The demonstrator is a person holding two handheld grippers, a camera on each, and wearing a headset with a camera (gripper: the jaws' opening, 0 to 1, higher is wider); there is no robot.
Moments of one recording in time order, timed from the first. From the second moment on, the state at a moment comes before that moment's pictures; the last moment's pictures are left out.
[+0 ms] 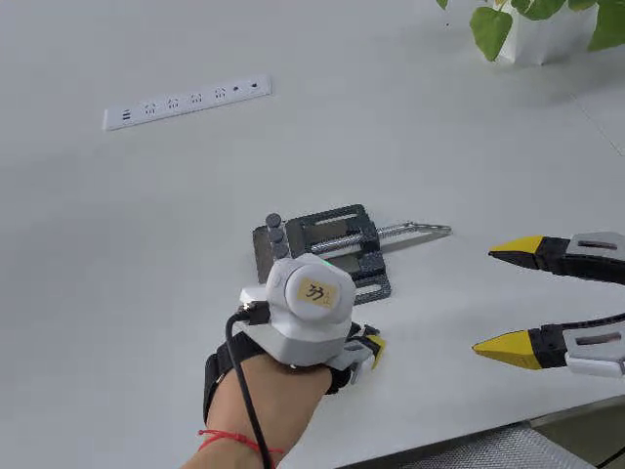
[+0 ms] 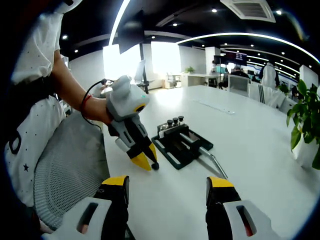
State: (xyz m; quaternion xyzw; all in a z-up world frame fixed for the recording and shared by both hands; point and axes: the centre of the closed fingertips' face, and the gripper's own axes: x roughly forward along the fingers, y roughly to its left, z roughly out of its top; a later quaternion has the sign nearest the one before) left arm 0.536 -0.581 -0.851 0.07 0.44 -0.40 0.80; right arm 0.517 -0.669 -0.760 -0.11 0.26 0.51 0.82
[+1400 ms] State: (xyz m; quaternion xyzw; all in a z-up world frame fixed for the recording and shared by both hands) left arm 0.536 -0.589 -0.792 0.06 0.32 -0.50 0.80; right arm 0.517 -0.645 -0.738 -0.08 0.28 0.53 0.80
